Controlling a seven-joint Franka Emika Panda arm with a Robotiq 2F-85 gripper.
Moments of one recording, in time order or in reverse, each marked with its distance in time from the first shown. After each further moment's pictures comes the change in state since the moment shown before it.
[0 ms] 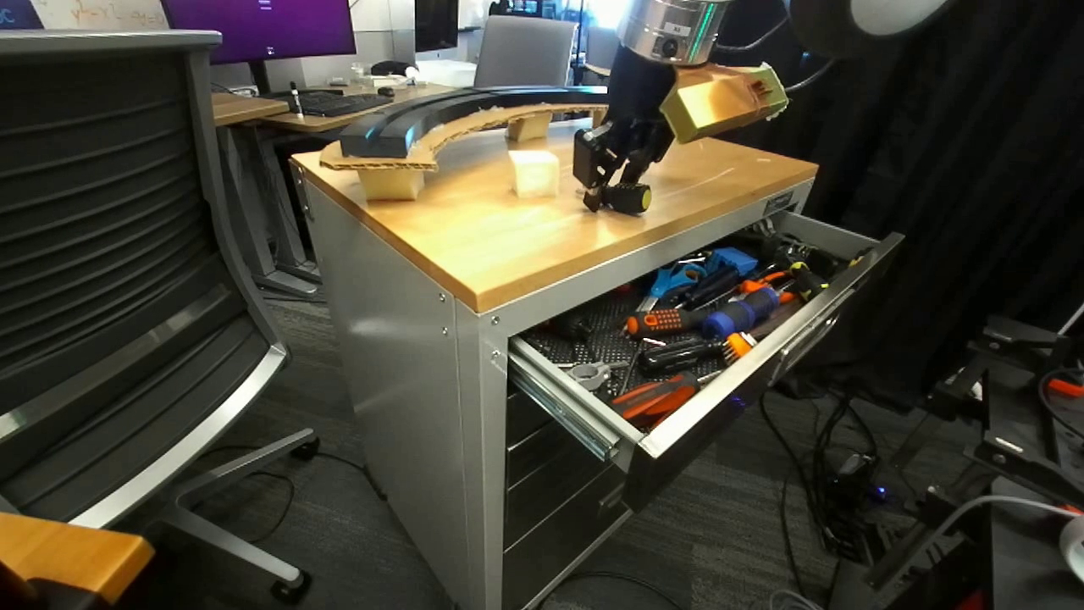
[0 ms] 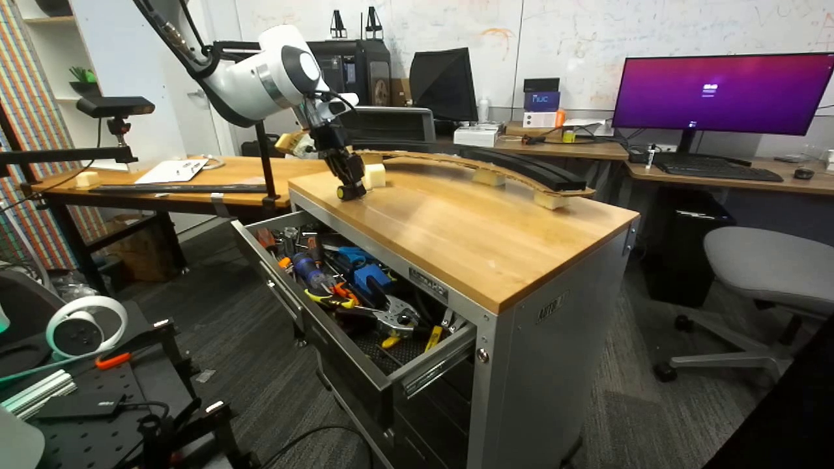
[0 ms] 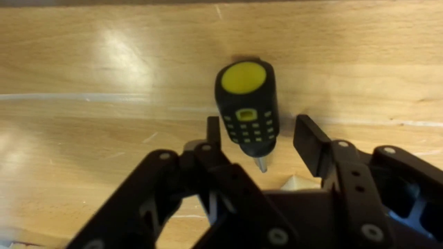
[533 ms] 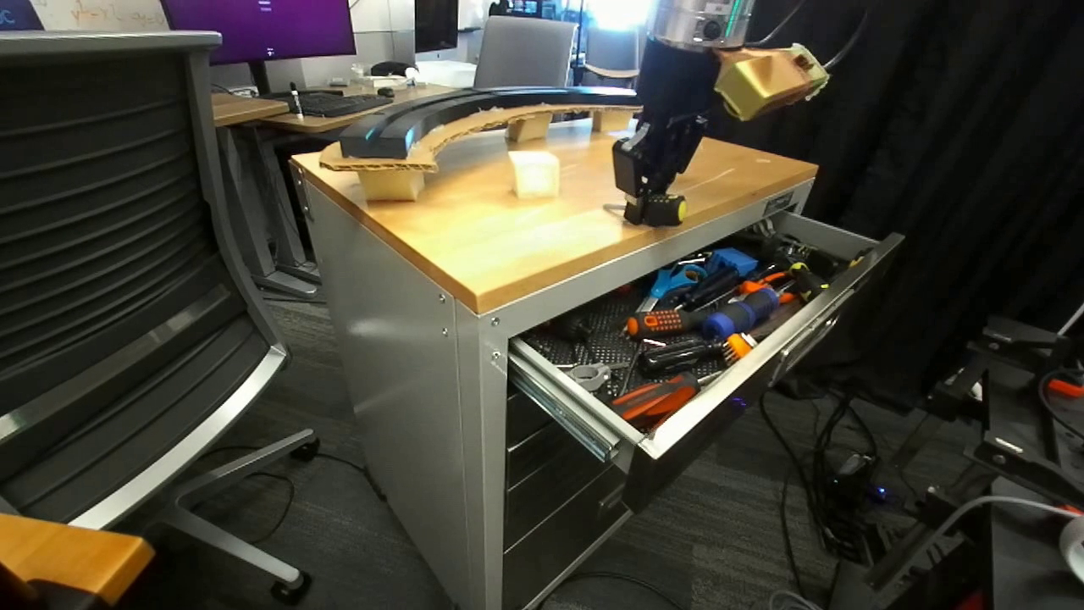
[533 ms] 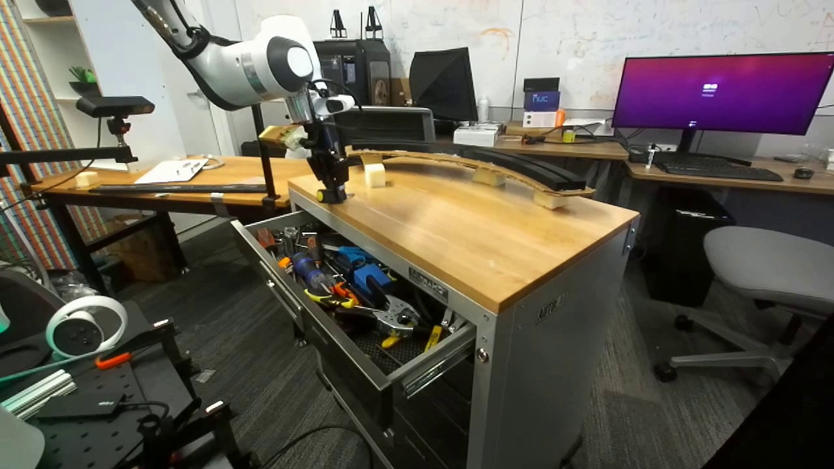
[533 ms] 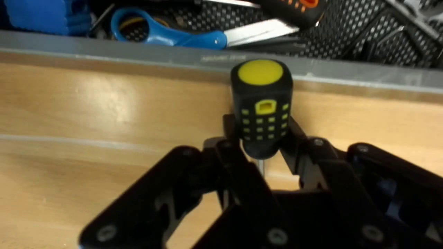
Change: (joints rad) arm -0.068 -0.079 0.085 -0.076 0.235 -0.098 -0.321
